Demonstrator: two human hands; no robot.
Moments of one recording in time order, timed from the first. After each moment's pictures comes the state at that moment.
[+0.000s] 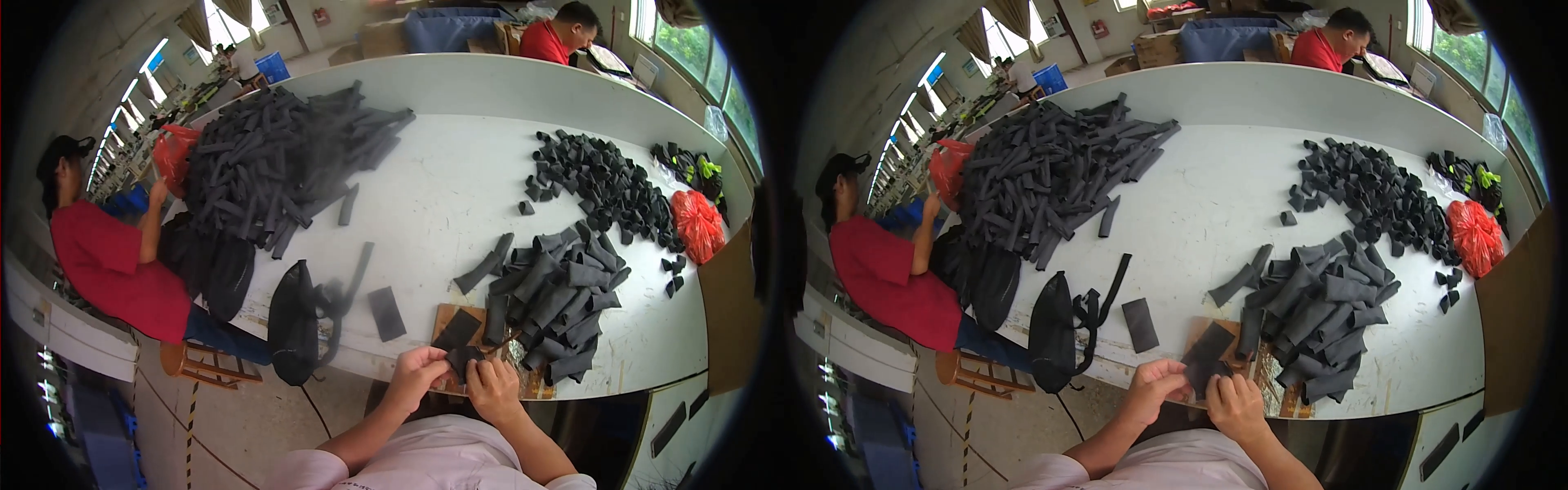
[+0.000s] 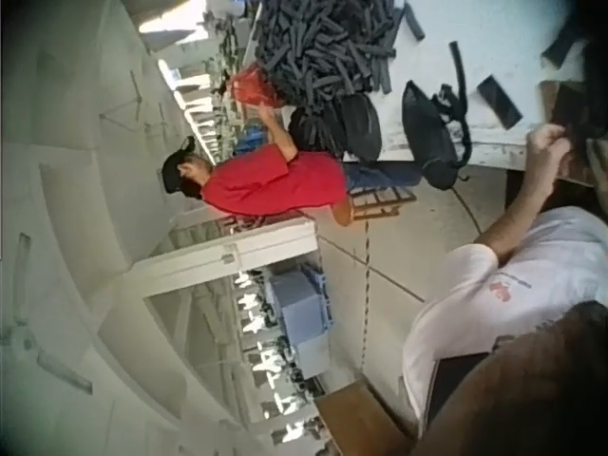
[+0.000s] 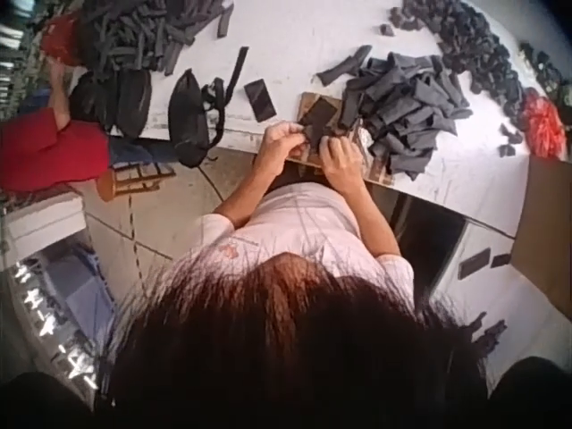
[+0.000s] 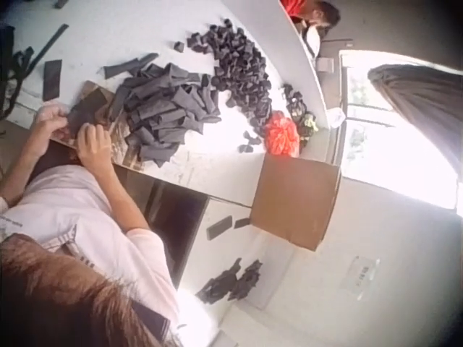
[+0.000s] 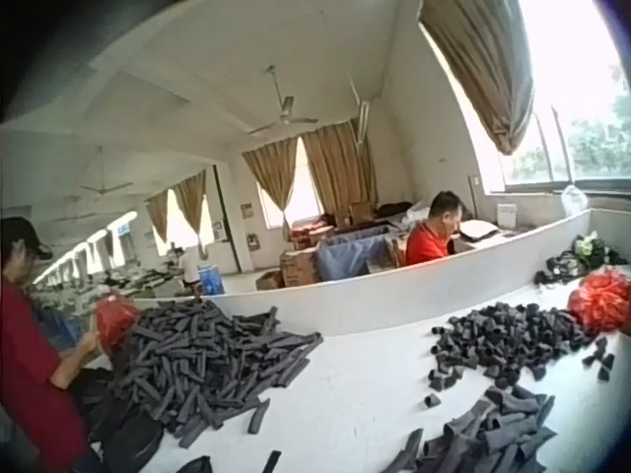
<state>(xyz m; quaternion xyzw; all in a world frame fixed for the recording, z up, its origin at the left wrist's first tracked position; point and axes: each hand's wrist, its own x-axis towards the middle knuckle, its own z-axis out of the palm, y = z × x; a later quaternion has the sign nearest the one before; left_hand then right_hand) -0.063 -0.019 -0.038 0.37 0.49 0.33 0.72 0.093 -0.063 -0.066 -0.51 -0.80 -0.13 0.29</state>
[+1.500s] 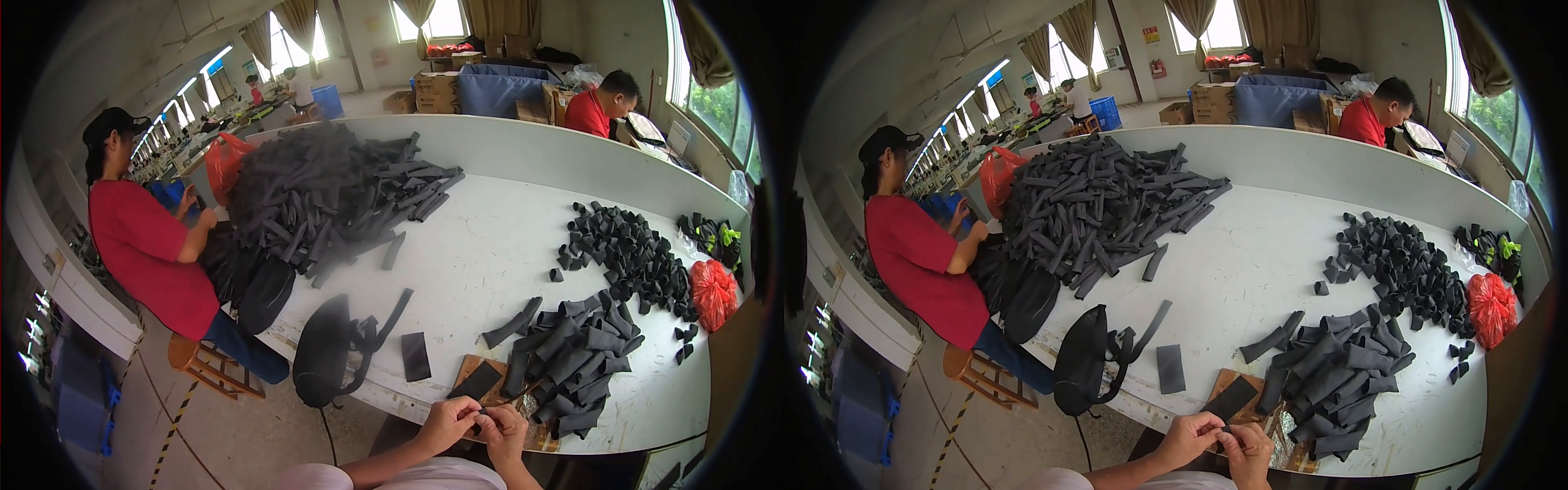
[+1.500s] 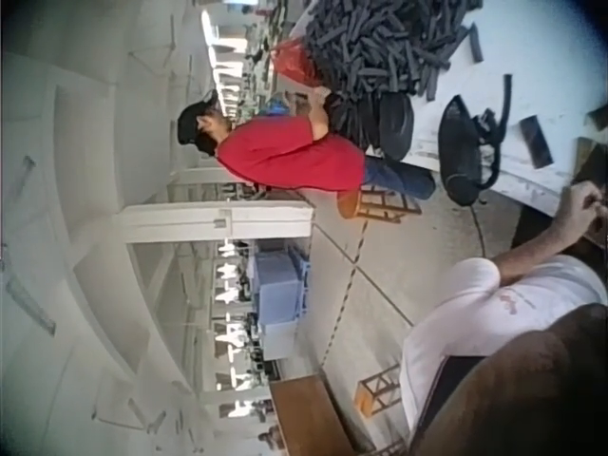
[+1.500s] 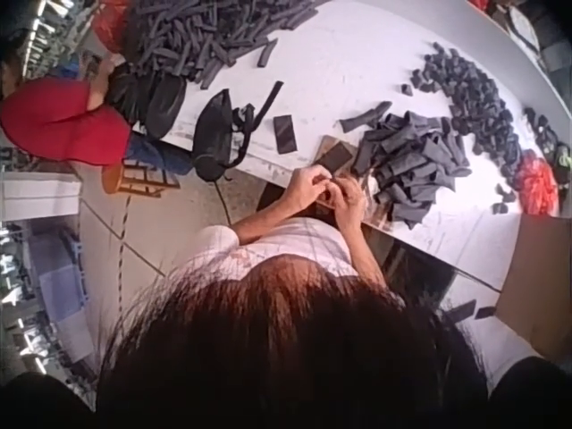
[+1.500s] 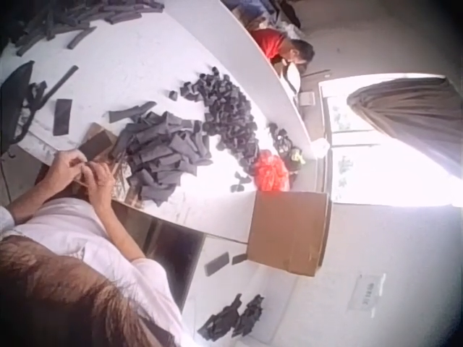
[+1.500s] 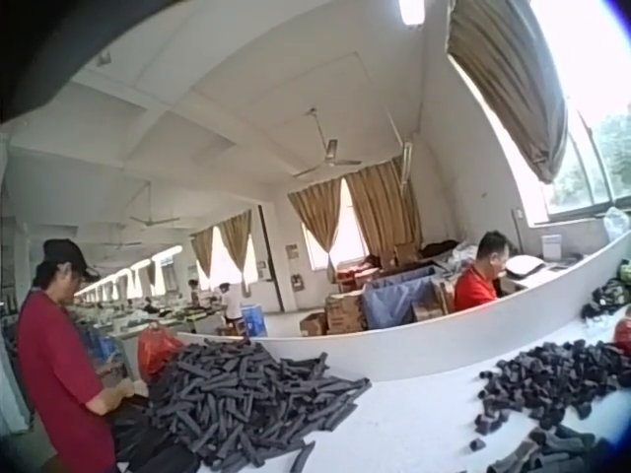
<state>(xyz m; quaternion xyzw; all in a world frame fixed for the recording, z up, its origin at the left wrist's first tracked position) -0.054 -0.035 -0.044 0.62 0.46 0.35 0.53 0.073 -0.073 -0.046 -0.57 -0.55 0.31 0.53</state>
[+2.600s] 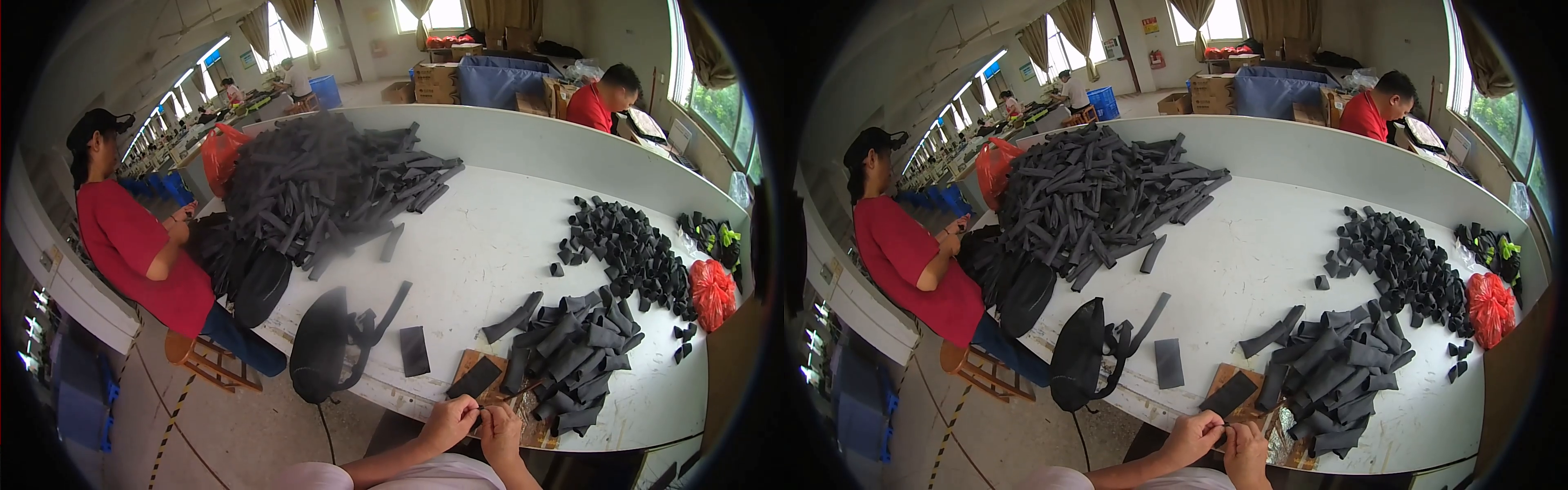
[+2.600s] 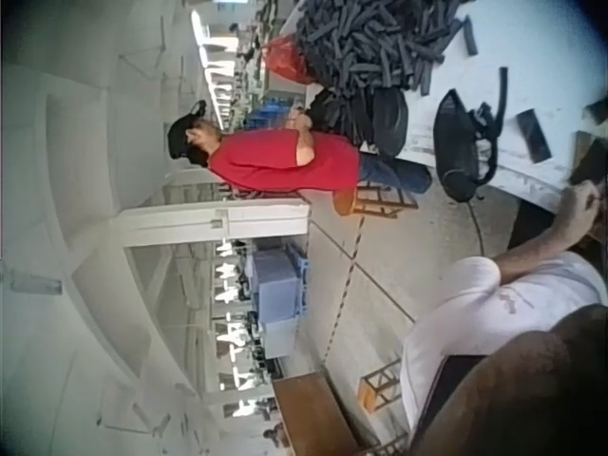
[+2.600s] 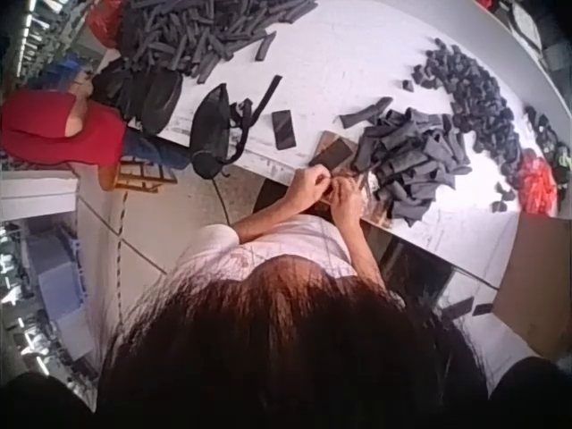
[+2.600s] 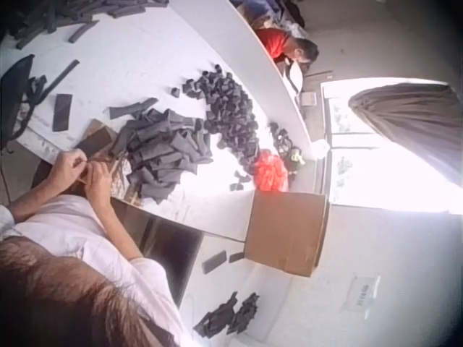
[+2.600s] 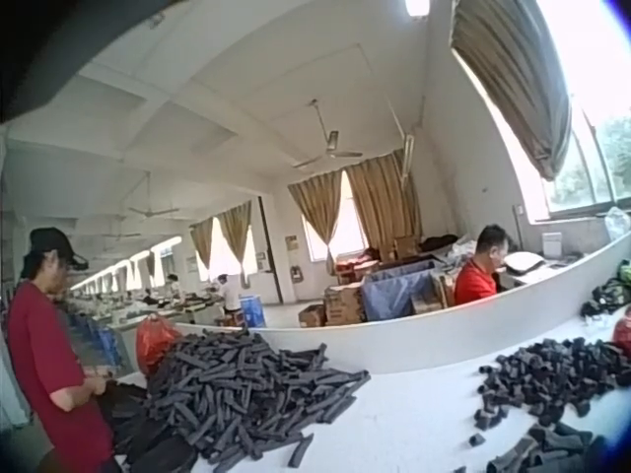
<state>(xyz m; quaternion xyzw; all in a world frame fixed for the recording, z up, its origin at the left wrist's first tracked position) -0.048 -0.036 -0.062 0.68 0.49 0.35 0.42 0.072 -0.069 -0.057 -0.63 -0.59 0.24 0.45</state>
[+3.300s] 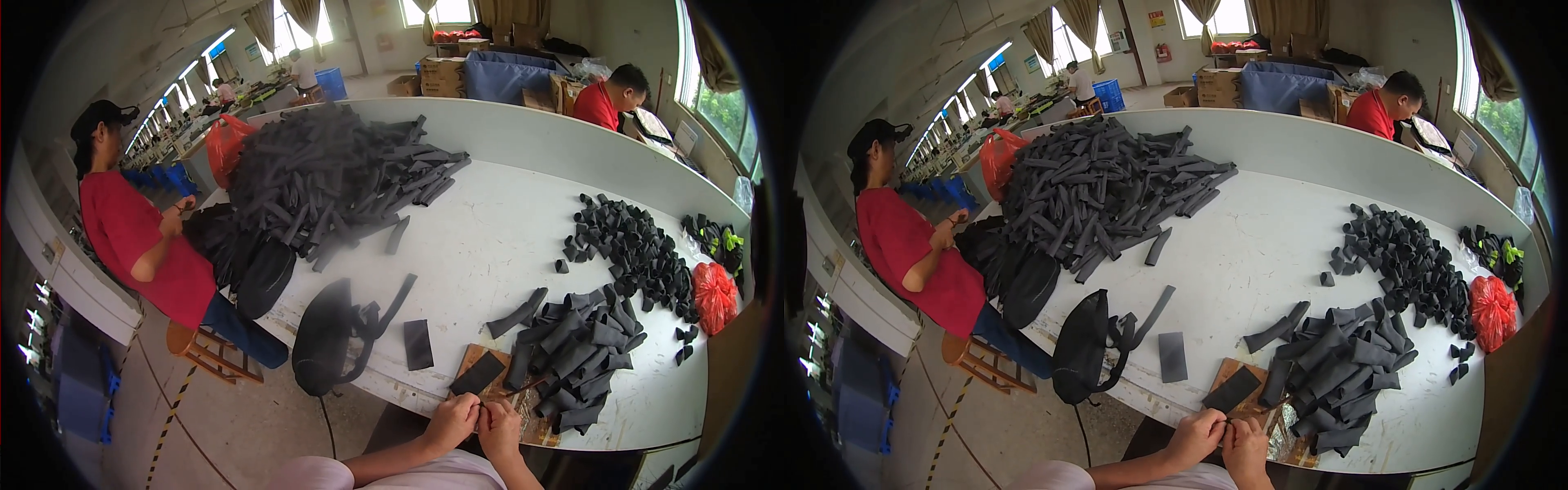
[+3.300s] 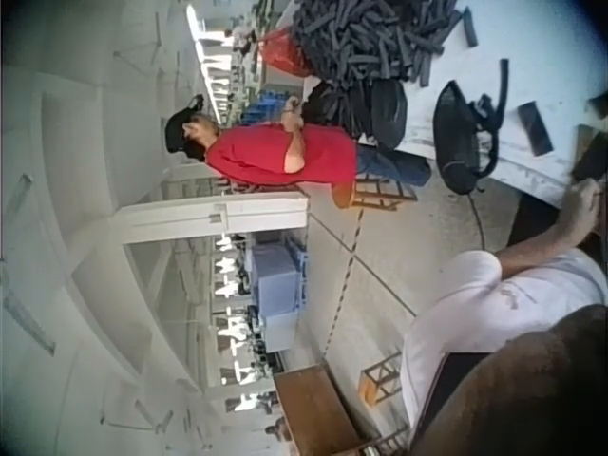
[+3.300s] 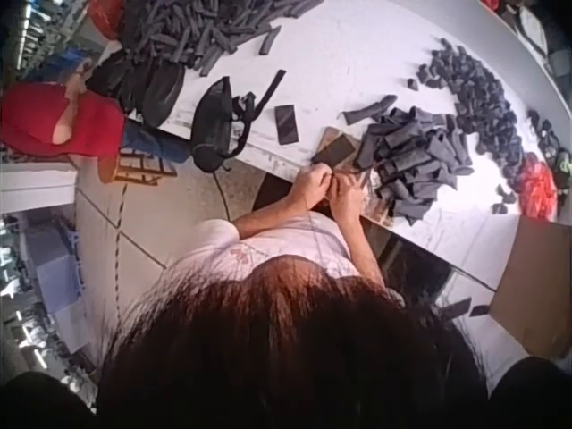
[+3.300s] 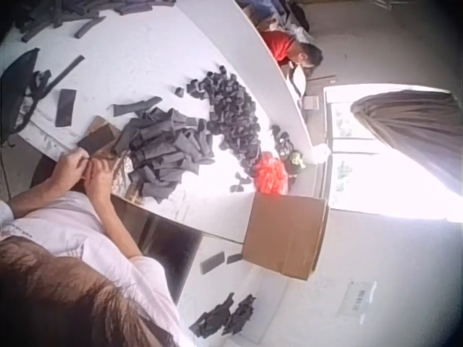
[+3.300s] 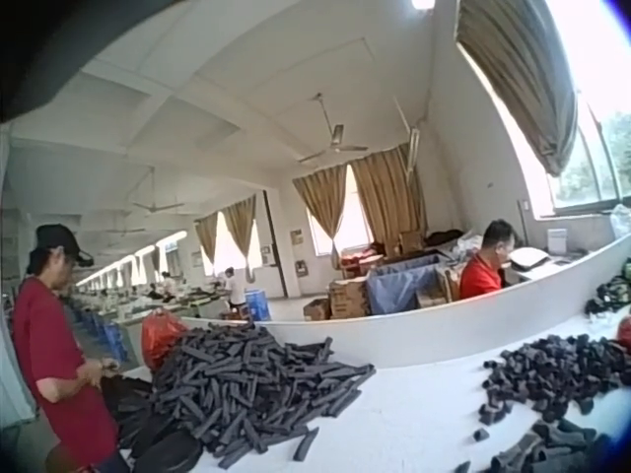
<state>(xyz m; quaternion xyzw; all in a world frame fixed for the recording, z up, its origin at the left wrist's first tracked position) -0.045 -0.039 -0.078 0.72 0.49 0.38 0.29 0.070 -0.066 -0.070 -0.61 -0.65 0.19 0.41</state>
